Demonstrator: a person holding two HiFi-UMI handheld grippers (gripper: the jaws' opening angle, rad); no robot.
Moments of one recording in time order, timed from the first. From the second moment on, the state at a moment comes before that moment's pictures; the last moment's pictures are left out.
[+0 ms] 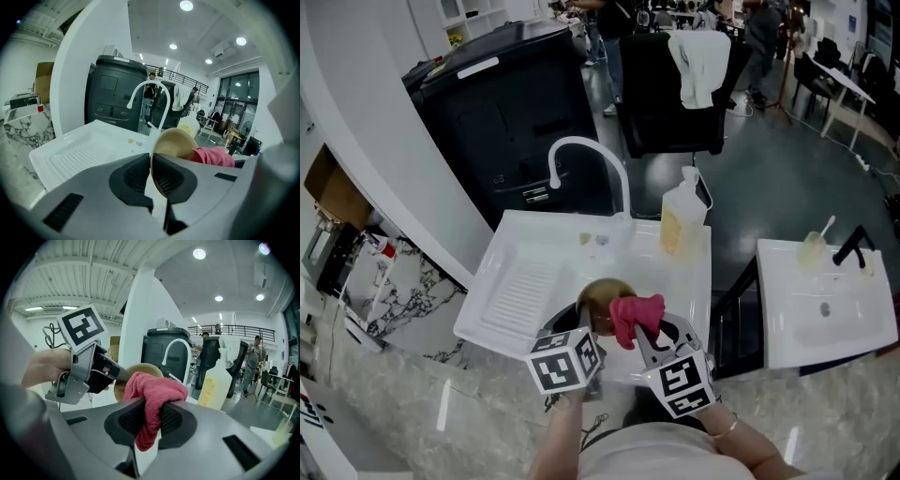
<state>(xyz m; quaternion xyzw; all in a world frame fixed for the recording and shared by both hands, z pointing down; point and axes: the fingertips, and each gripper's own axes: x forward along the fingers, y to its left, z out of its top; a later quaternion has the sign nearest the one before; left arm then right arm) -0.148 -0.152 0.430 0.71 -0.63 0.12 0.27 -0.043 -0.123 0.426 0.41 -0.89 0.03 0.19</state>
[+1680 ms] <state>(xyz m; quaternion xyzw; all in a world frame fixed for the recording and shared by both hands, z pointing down) -0.157 -0.181 0.488 0.70 -0.63 0.18 0.30 0.037 -0.163 0.356 0.53 -0.85 0.02 0.07</state>
